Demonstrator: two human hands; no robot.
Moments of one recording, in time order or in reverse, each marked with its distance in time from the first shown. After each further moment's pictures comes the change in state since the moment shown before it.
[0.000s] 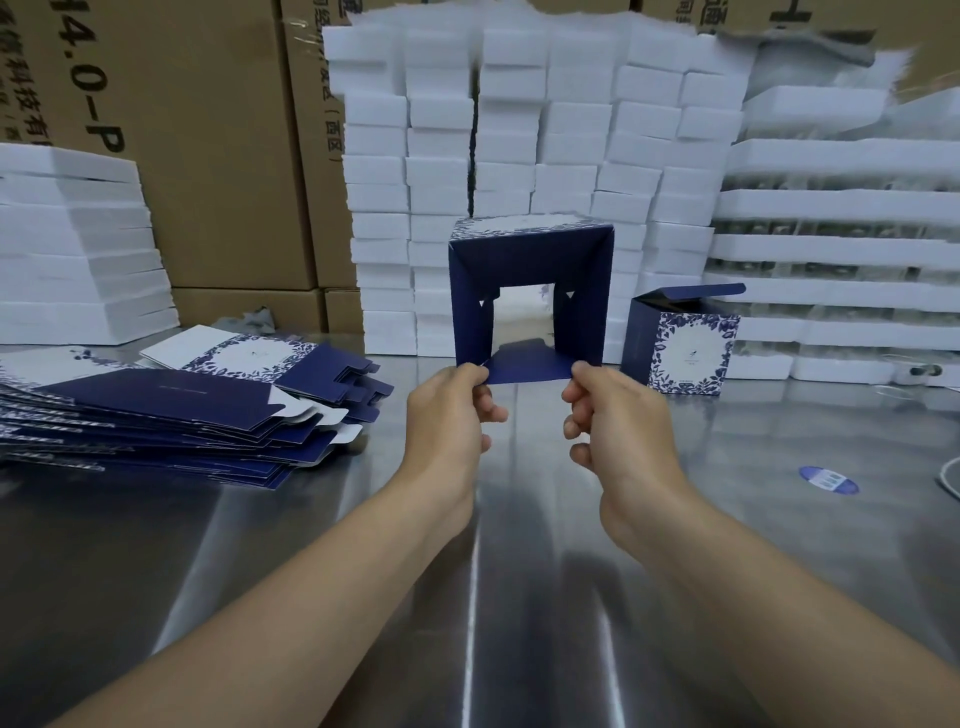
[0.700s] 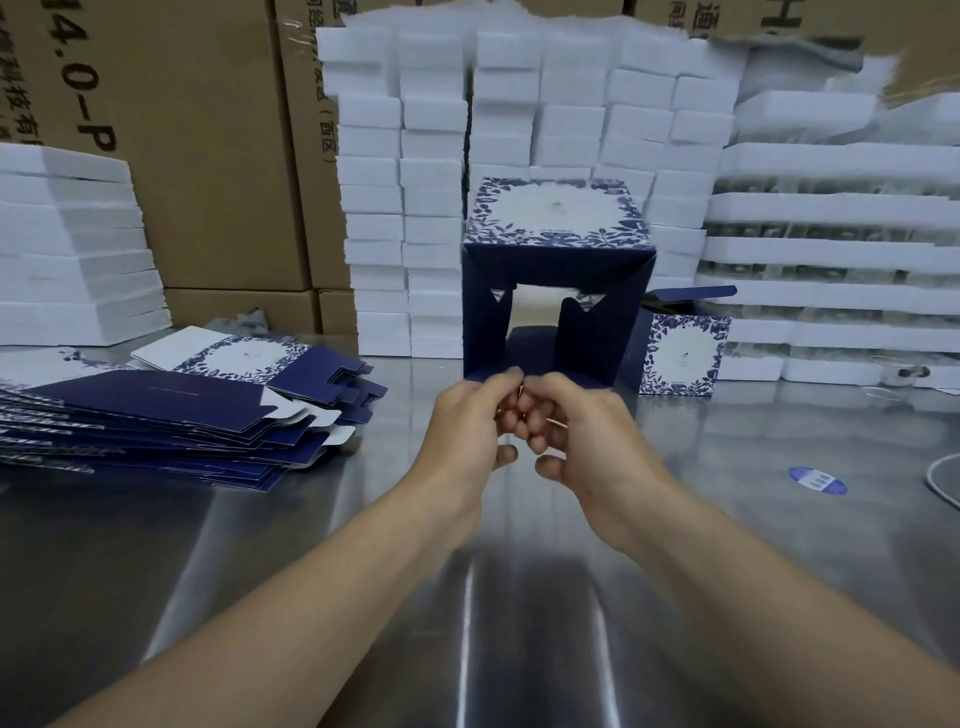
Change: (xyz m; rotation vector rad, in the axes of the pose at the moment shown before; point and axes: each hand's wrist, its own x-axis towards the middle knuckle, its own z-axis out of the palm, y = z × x) left_hand -0.017 0.002 0.006 0.101 -0.268 0.015; right_hand -0.004 -0.003 0.000 0.003 -0.324 0.047
